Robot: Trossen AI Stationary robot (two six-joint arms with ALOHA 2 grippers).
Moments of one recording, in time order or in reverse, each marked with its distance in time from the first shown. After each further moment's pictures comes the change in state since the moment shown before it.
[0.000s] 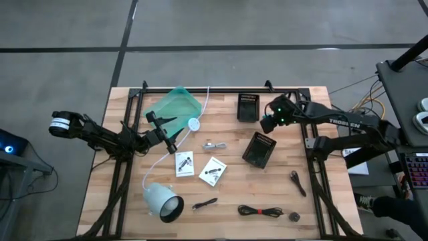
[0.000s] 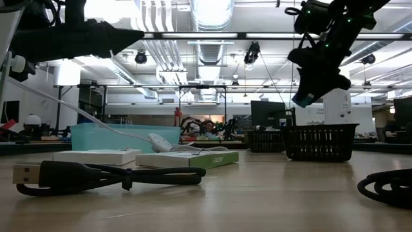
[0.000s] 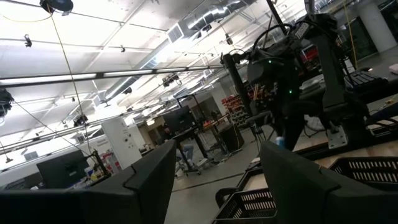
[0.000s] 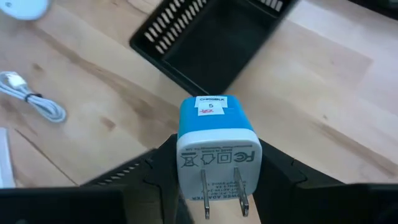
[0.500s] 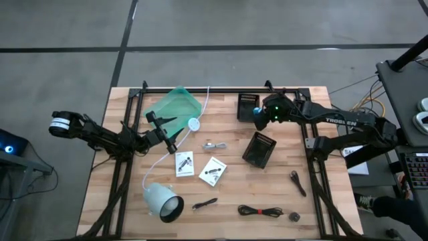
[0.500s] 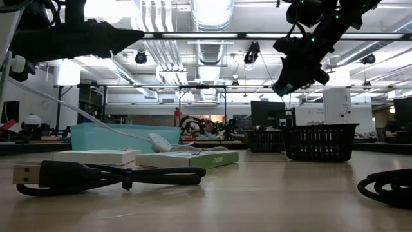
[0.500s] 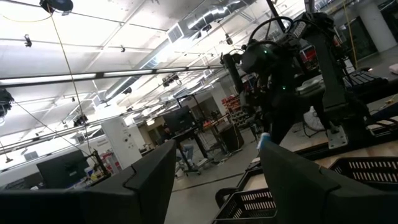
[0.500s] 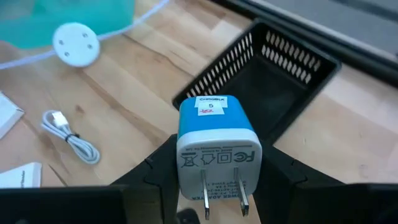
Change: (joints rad) left arm 0.000 0.000 0.000 0.000 0.000 0.000; right arm 0.033 0.051 0.044 0.191 0.045 -0.081
